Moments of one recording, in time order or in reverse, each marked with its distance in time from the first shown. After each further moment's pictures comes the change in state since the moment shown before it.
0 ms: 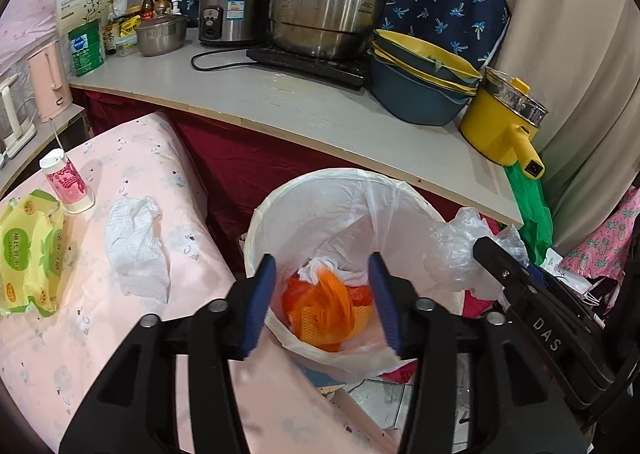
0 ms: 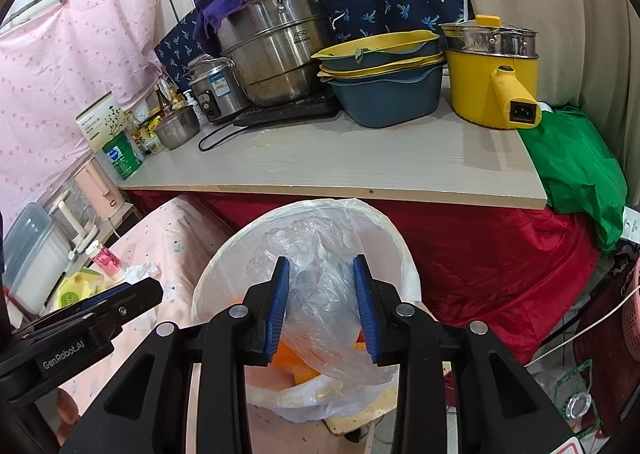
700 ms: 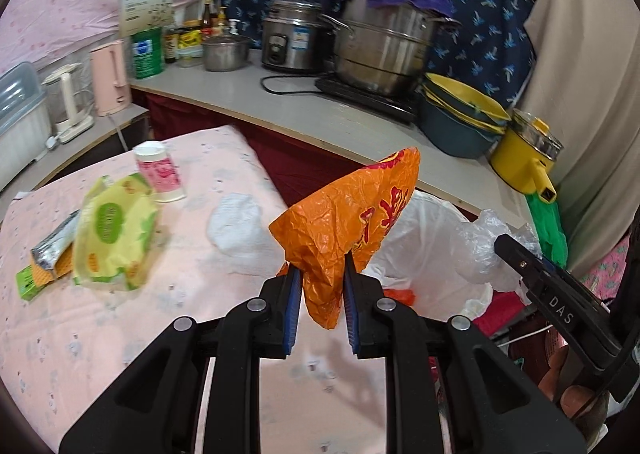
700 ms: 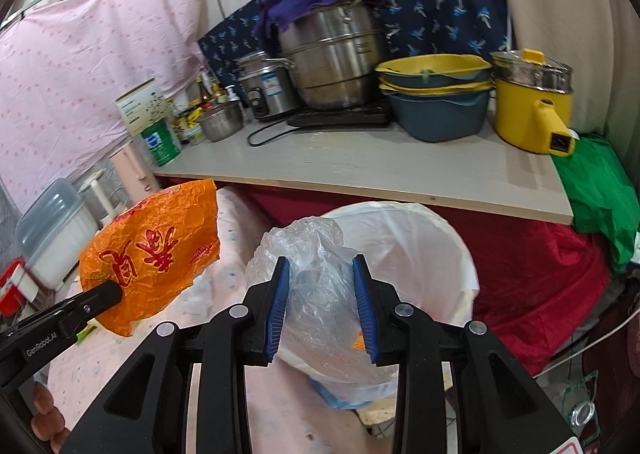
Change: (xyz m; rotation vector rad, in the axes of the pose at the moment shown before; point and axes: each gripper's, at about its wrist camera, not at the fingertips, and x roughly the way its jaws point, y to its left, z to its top) left arm -0.078 0.061 -0.023 -0.062 -0.093 0.086; right arm -0.034 0.055 -0.010 -0.078 -0.021 0.071
